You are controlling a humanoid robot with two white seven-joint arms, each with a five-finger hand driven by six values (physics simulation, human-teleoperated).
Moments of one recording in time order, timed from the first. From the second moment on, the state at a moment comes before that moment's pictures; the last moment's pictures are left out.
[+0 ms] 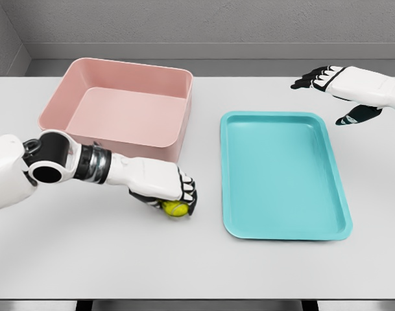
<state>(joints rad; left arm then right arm) -0.89 0.72 -1.15 -1.63 -0.30 -0.61 -0.54 -0.81 -0.99 0.80 -1.36 0.21 -0.61 0.33</state>
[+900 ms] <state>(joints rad) -1.12 0.78 -1.13 -1.56 -0.16 -0.61 -0.55 -0.82 -0.99 0.80 -1.36 0.21 -0.61 0.32</state>
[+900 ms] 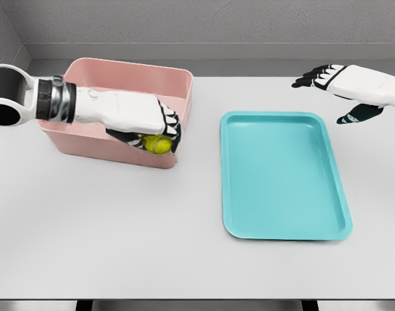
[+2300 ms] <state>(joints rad) -0.98 0.94 -1.00 -1.48 -0.06 -0.61 -0.30 -0.82 -0.99 0.80 -1.36 0.21 -0.61 0.32</state>
